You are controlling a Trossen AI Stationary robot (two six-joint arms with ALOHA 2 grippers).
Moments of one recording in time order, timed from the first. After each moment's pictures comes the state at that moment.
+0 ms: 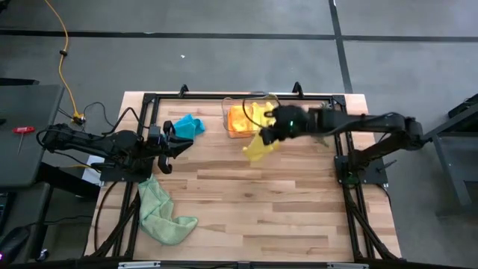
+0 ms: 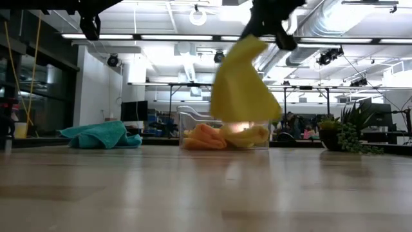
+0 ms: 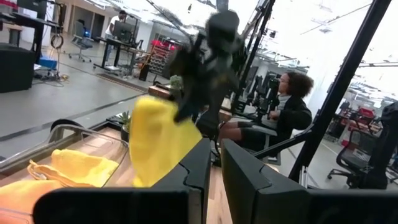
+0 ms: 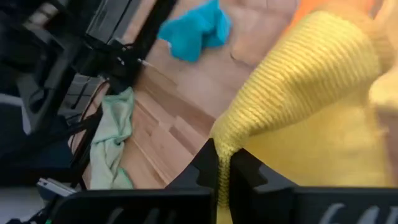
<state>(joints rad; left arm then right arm) -0.06 0.50 0.33 0.29 -0.33 -0.28 -0.13 1.35 1.18 -0.52 0.05 0.93</state>
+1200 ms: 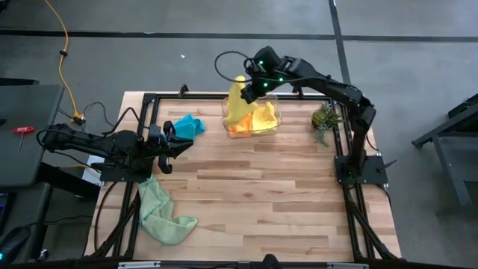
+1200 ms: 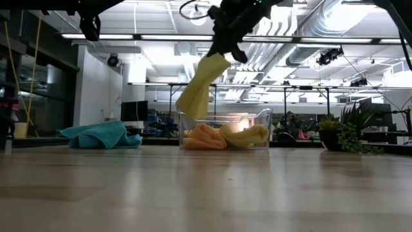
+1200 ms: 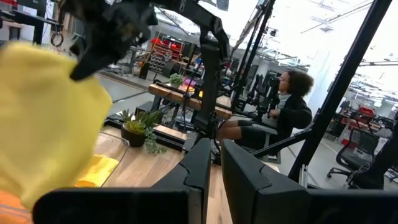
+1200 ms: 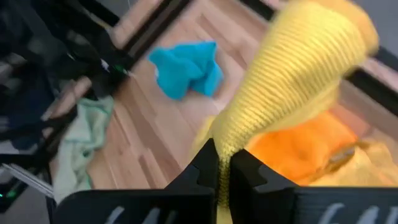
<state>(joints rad) -0.06 0.50 0.33 0.28 -0.33 -0.28 -0.53 1.89 1.93 -0.86 -0.37 0.37</state>
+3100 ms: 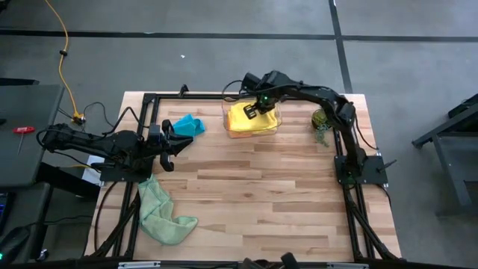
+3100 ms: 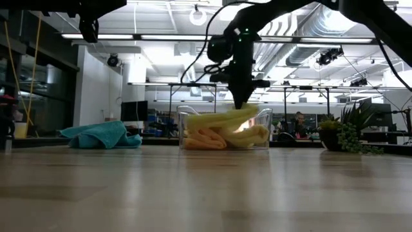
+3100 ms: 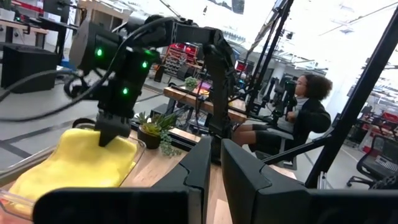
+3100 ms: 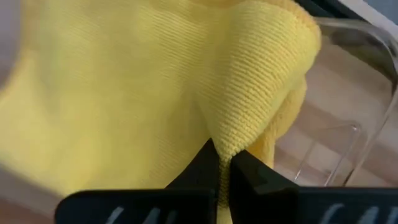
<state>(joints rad) -0.06 0.50 0.33 0.28 -0.40 -0.27 -0.51 2.11 1.93 -1.22 0.09 0.52</state>
